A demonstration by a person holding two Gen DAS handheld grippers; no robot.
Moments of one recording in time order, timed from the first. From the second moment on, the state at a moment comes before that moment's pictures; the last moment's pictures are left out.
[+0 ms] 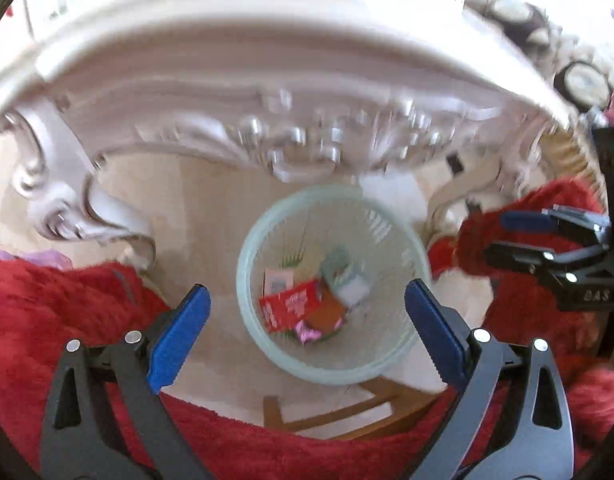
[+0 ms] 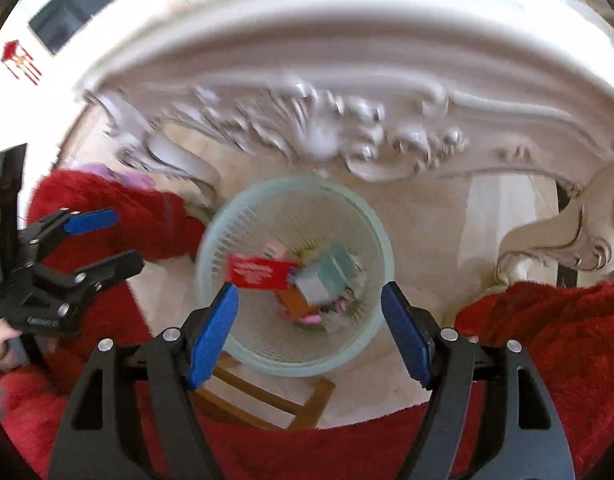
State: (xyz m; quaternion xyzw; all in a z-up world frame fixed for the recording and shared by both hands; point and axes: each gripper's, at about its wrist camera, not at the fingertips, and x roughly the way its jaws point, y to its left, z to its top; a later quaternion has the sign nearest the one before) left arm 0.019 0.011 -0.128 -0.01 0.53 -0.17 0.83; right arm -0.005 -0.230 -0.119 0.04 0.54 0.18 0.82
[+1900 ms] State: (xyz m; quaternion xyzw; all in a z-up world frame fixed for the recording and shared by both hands) left arm 0.468 -0.033 -0.049 0.04 0.47 -0.06 0.88; right arm 0.377 -0.215 -0.042 -0.01 0.44 0.04 0.90
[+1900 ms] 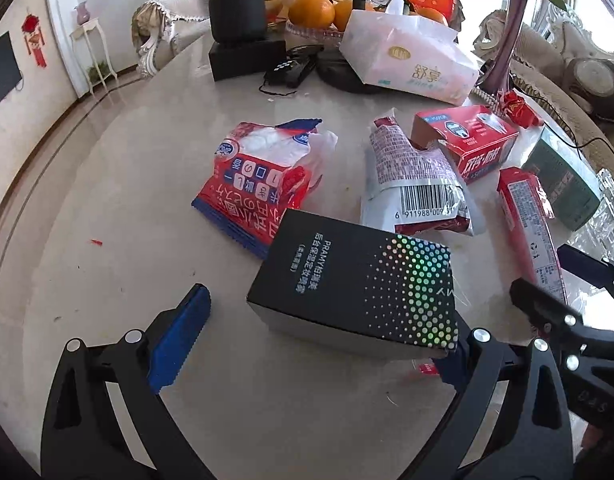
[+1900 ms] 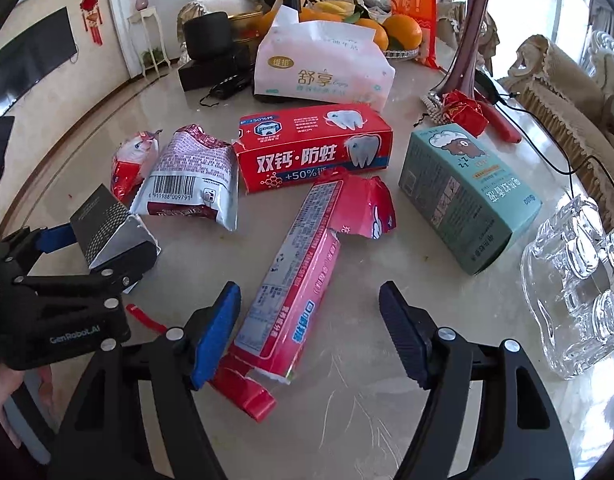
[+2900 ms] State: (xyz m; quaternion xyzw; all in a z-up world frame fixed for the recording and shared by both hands) left arm 0.127 0.024 0.017 -0.01 0.37 -0.16 0.92; right arm 0.074 -0.232 0.018 0.06 0.34 0.21 0.92
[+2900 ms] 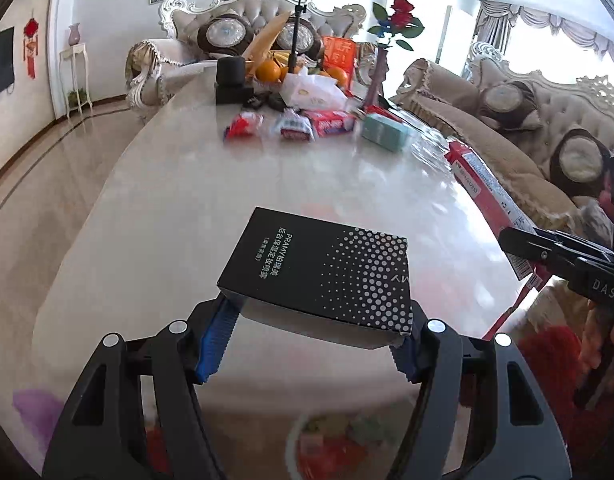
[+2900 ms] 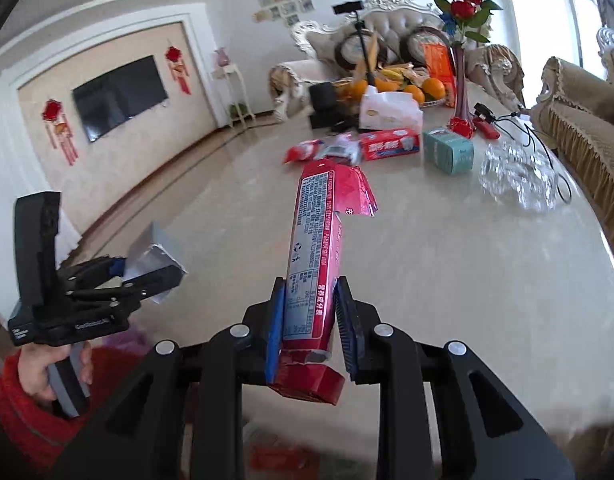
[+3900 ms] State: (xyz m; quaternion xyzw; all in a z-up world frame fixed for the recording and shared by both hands) left arm 0.035 -0.037 -0.188 0.12 0.61 -0.18 0.76; right arm 0.021 -0.189 -0.177 -0.06 0.59 0.16 0.79
